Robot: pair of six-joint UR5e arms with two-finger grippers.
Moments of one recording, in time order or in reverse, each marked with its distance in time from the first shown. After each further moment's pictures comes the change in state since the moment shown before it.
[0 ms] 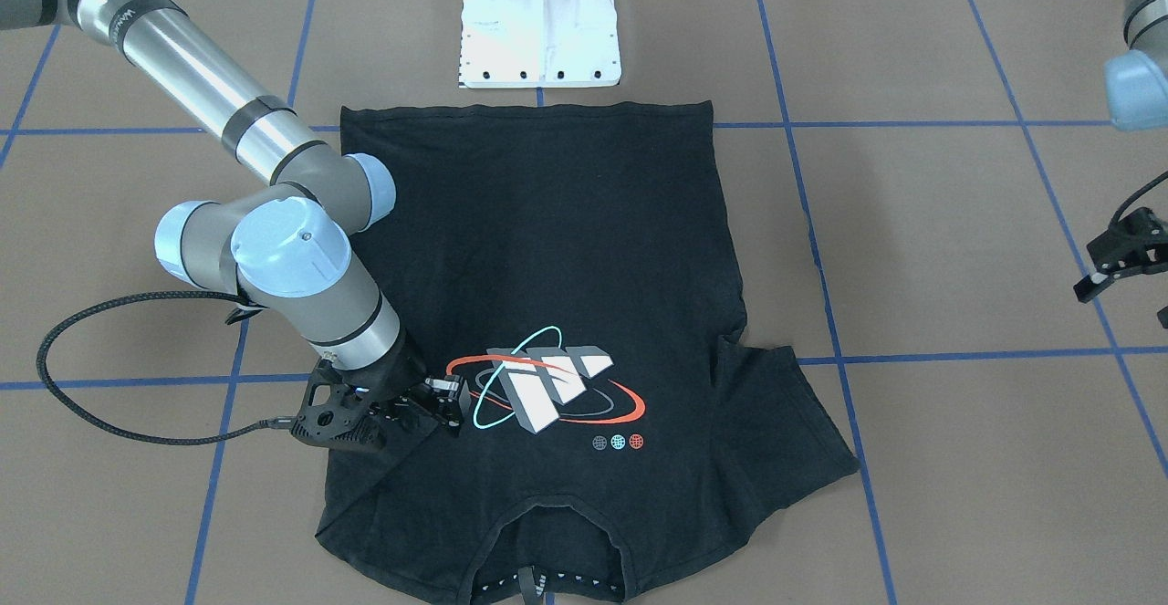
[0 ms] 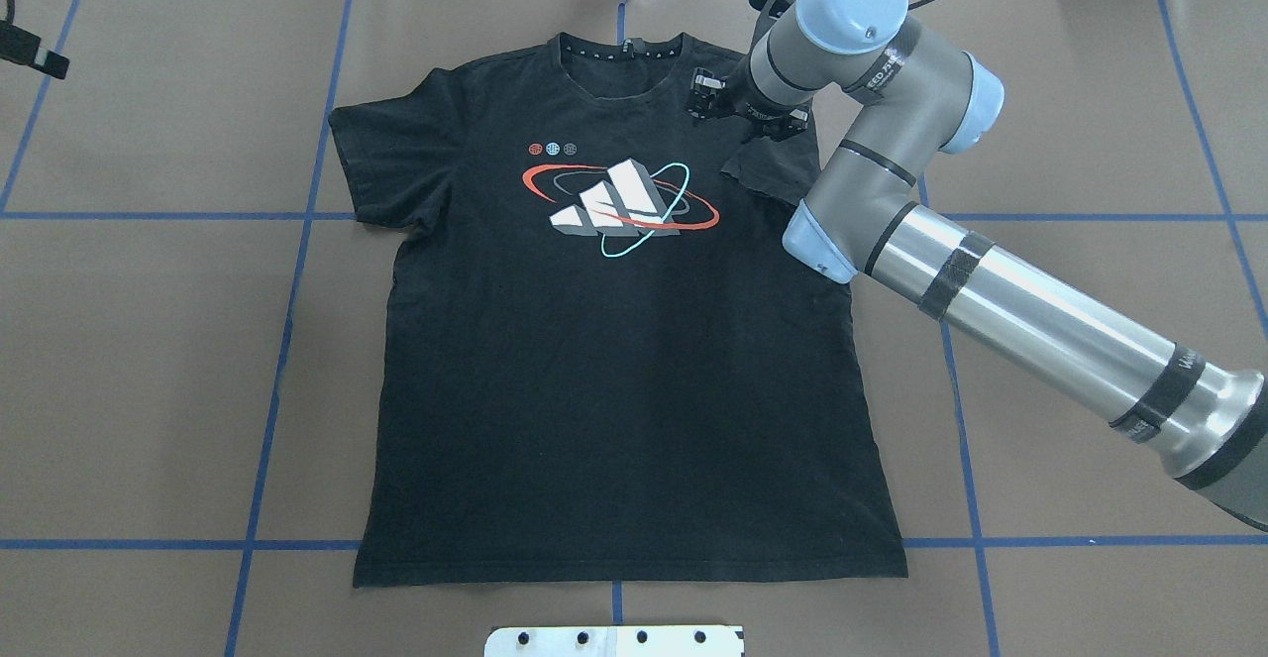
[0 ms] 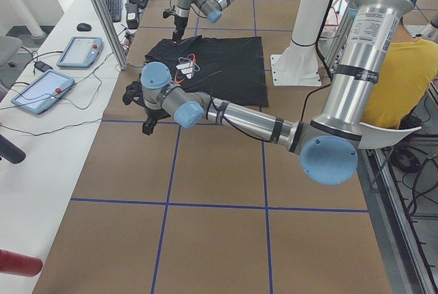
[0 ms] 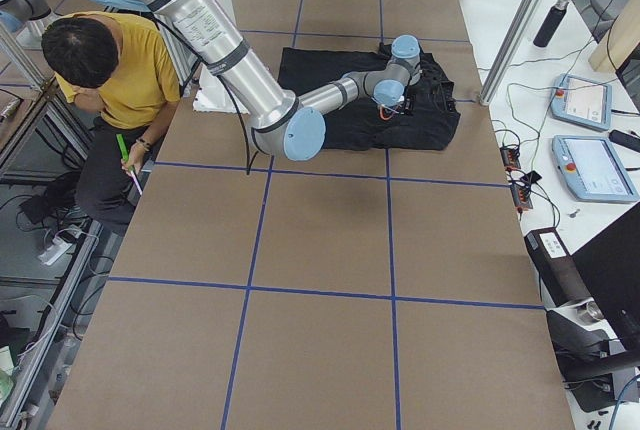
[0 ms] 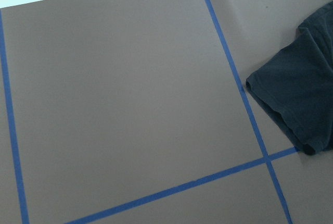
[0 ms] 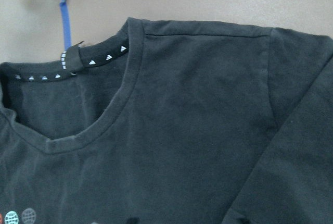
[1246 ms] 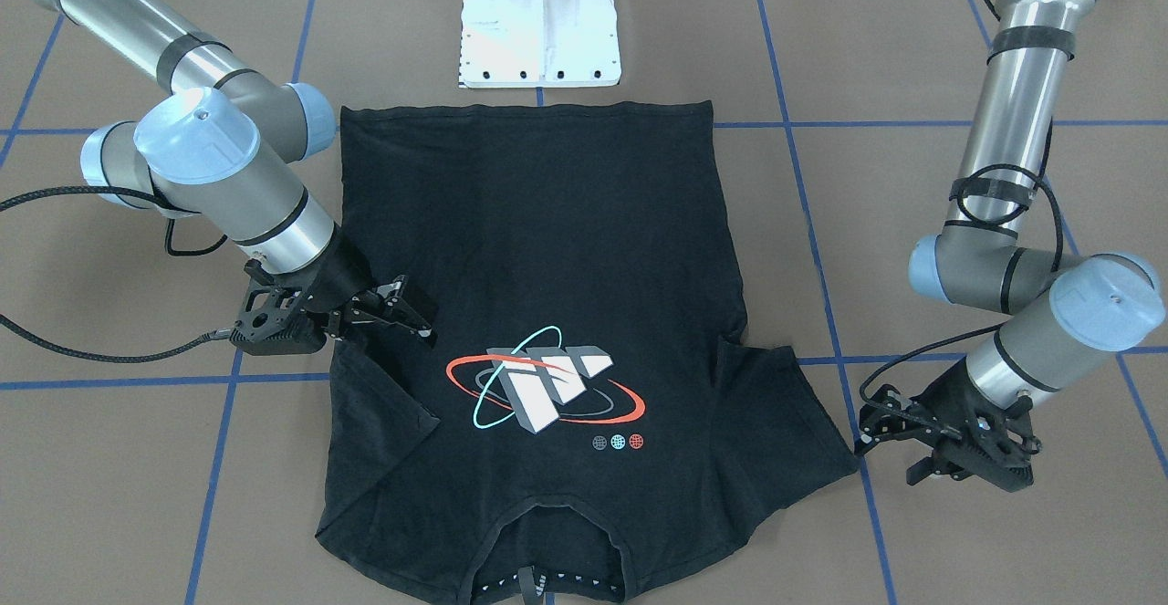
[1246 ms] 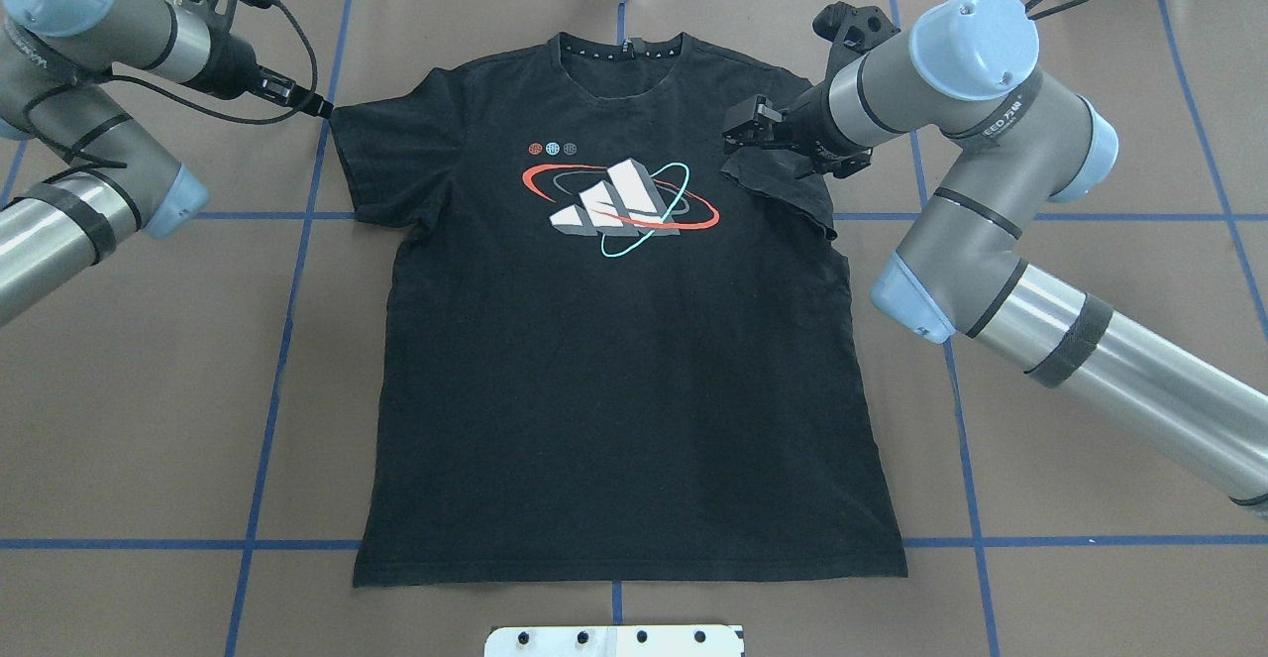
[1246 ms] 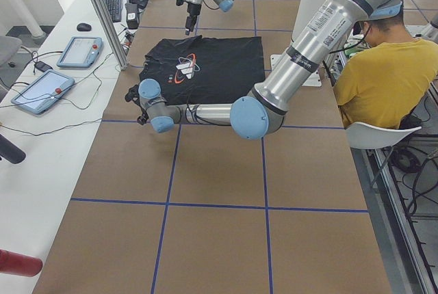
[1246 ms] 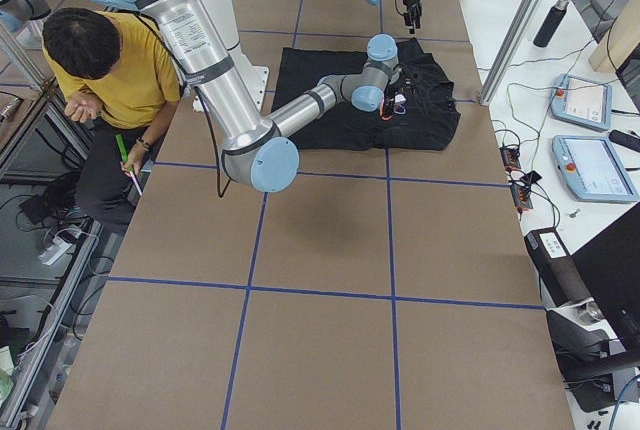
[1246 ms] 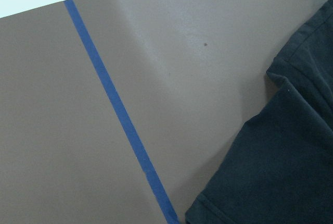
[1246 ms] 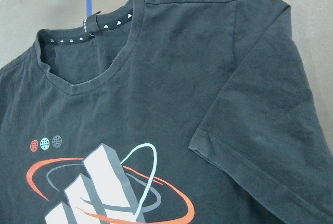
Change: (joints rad) left arm 0.287 -0.403 0.774 -0.680 0.202 -0.150; right arm 0.000 -0.231 0.332 -0.003 0.048 0.016
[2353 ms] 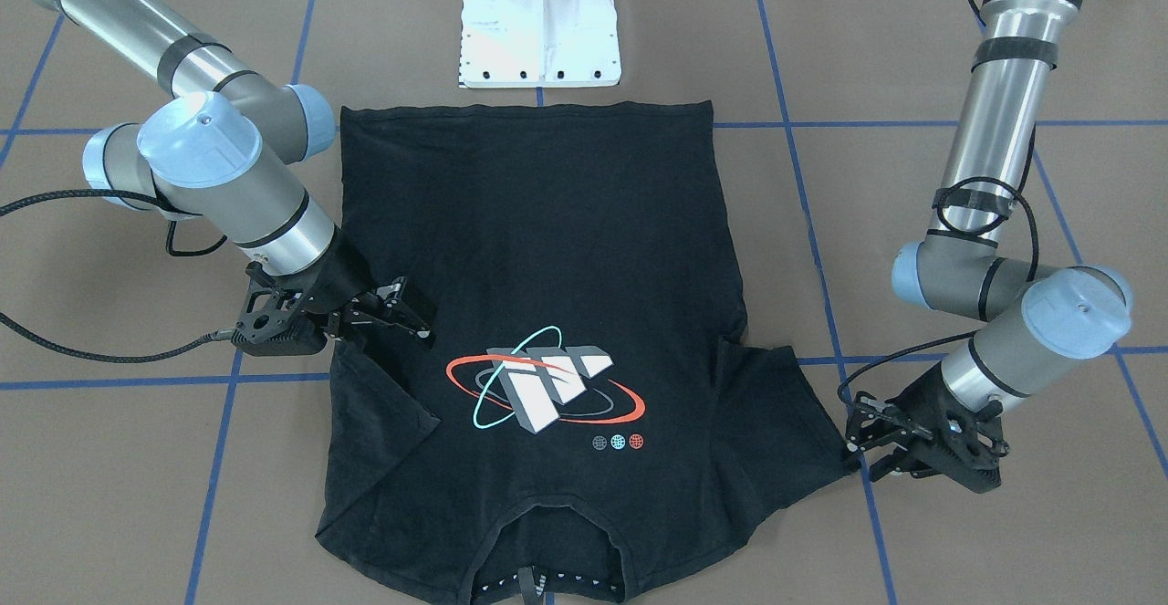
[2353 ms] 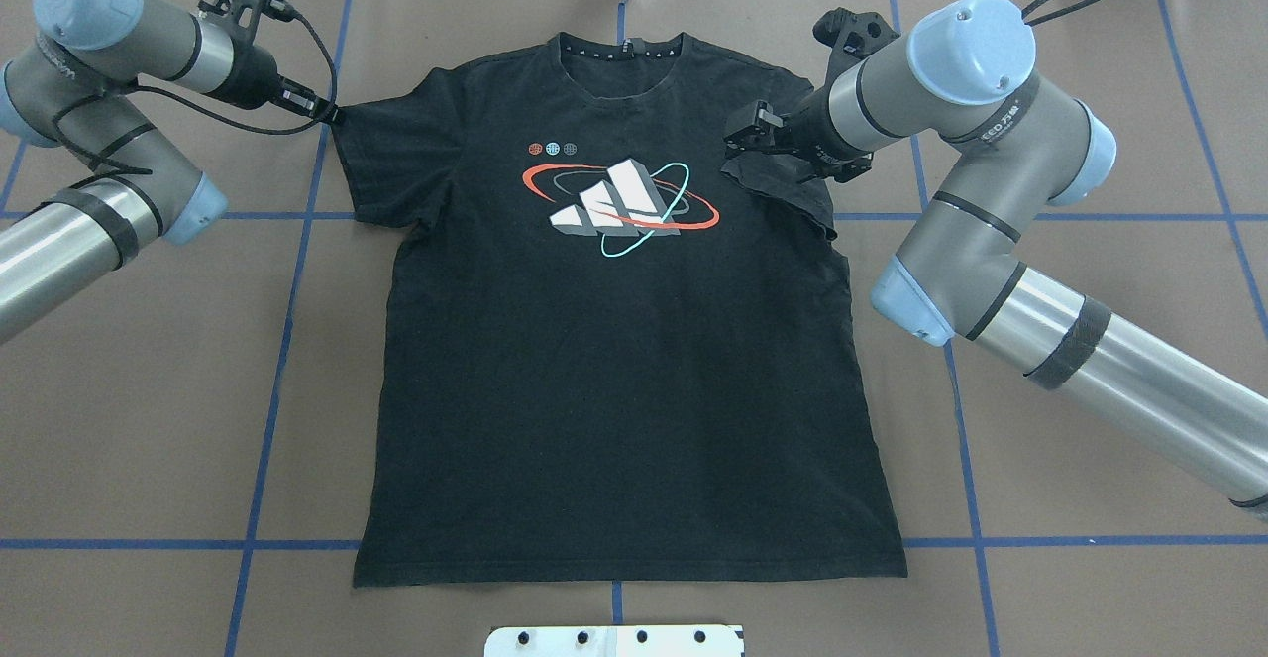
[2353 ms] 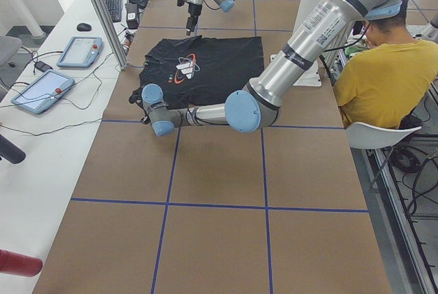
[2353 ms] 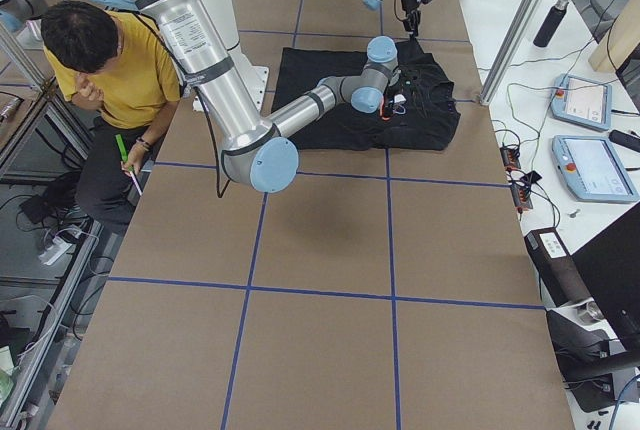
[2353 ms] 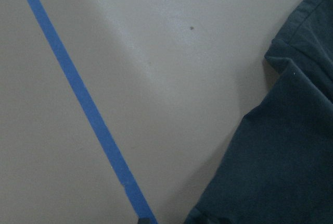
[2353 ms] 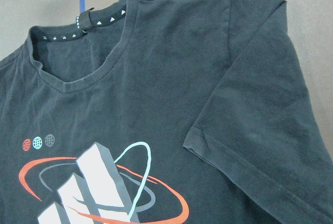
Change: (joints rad) left arm 0.023 -0.030 0.047 -0.035 0.002 -0.001; right arm -0.004 -0.001 -0.009 -0.001 -0.001 0.000
